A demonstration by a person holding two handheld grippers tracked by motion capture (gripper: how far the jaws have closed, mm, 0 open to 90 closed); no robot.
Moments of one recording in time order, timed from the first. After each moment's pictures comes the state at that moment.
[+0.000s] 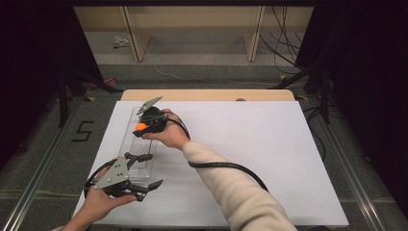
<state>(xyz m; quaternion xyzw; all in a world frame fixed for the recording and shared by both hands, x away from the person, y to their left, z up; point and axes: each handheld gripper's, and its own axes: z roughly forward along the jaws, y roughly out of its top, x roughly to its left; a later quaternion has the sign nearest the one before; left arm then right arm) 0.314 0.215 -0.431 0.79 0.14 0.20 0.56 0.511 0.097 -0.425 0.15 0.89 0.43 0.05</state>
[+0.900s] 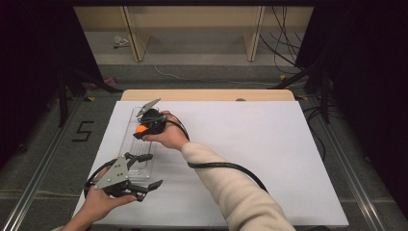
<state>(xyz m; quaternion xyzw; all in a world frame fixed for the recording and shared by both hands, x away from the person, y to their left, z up) 0.313 0.215 -0.431 0.79 0.14 0.20 0.56 0.512 0.100 -0.434 0.15 0.90 0.42 0.04</state>
